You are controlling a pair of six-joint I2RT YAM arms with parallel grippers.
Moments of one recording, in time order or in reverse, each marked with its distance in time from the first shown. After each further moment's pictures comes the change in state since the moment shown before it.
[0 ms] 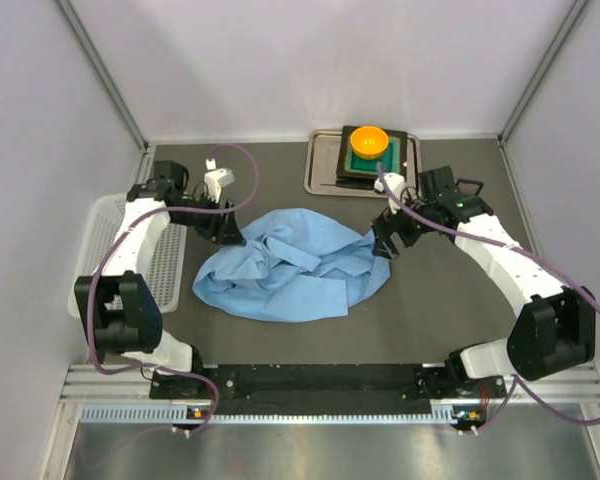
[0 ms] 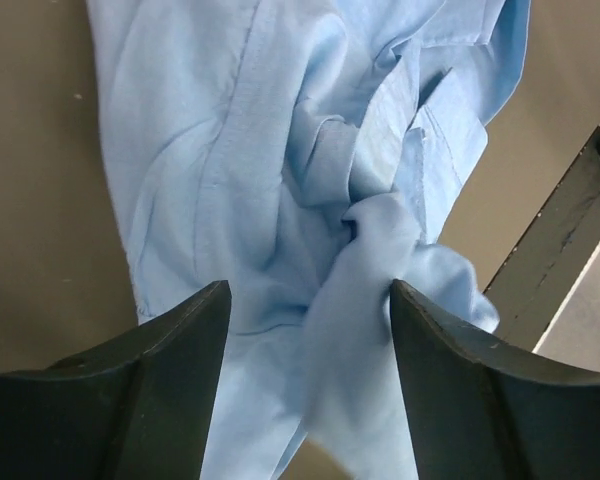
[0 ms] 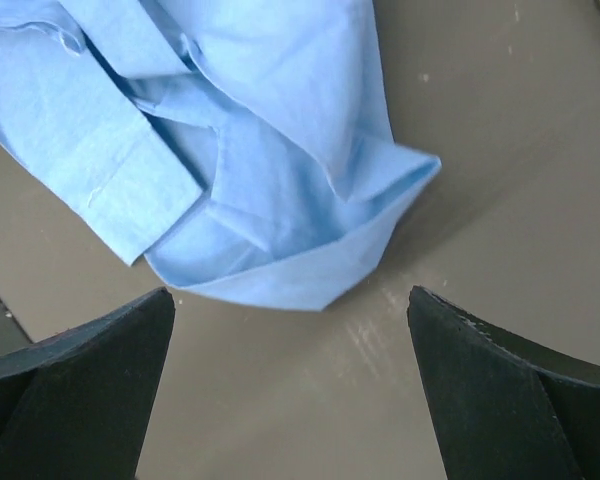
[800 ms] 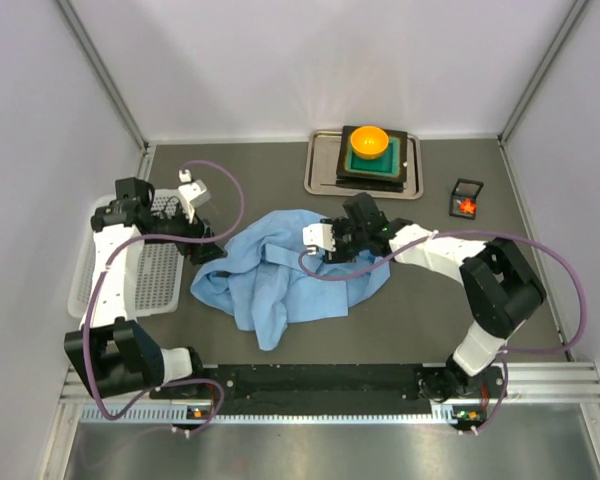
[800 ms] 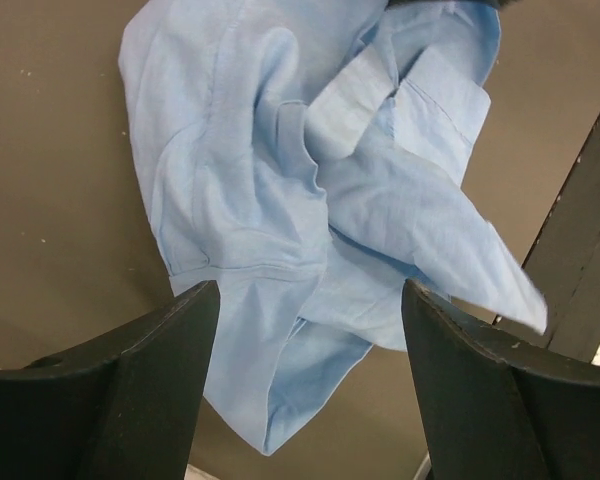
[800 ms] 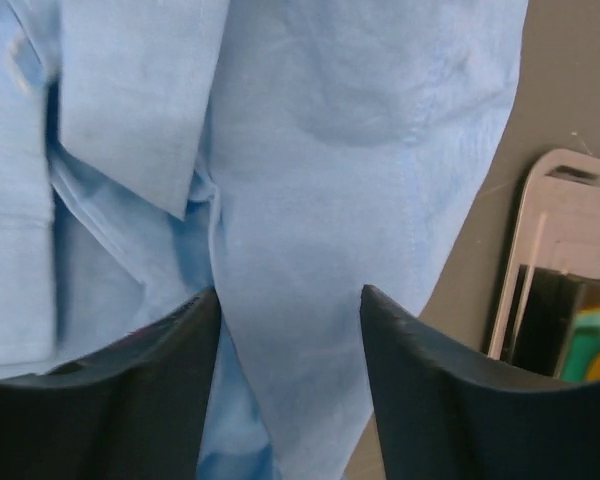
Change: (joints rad) left arm 0.200 -0.222 -0.043 -0.181 0.154 0.436; right arm 0.381 0.304 -0.074 0.517 0.164 -0.626
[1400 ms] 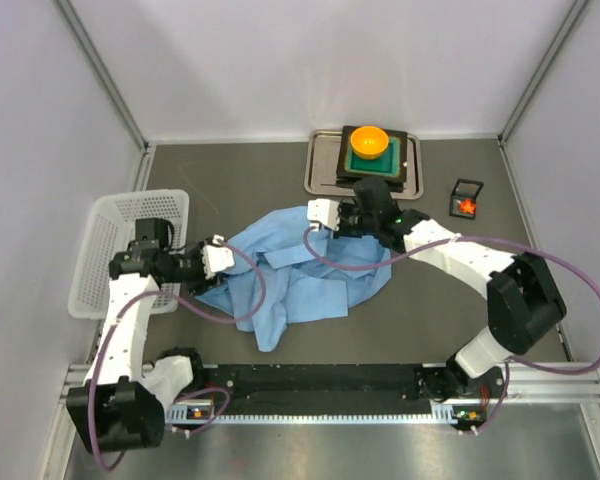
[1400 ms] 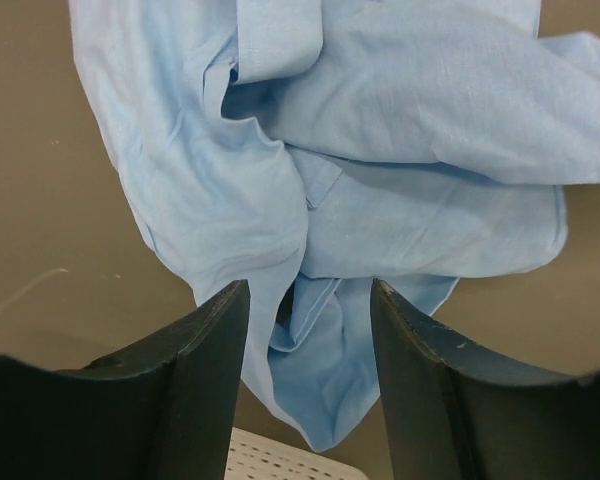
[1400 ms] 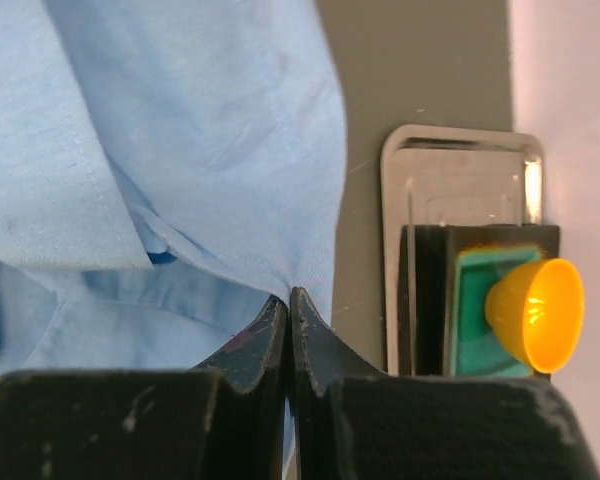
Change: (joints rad) left arm -0.086 -0.284 -0.322 0.058 -0.144 0.505; right arm -0.018 -0.100 0.021 0.044 0.107 0.065
